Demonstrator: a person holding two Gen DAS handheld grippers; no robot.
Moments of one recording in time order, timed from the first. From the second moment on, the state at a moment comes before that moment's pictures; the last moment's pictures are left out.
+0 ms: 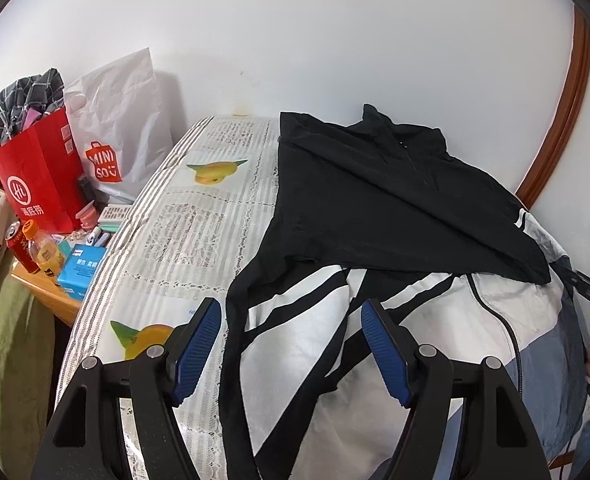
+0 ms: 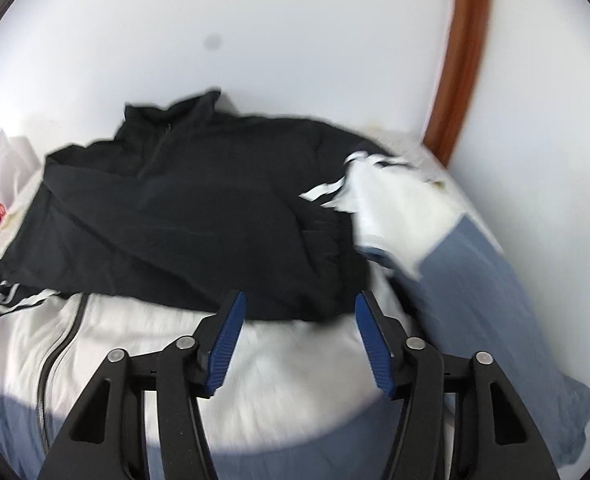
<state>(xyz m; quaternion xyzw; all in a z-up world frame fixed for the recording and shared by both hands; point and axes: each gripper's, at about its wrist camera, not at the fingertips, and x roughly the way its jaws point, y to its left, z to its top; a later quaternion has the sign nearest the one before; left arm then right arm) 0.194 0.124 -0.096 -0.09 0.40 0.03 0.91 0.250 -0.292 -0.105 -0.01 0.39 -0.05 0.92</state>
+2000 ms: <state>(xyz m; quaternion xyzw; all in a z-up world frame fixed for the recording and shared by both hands) 0.157 0.156 -0.143 -0.10 0.43 0.03 0.89 0.283 -0.184 -0.032 -0.09 0.30 0.00 0.95</state>
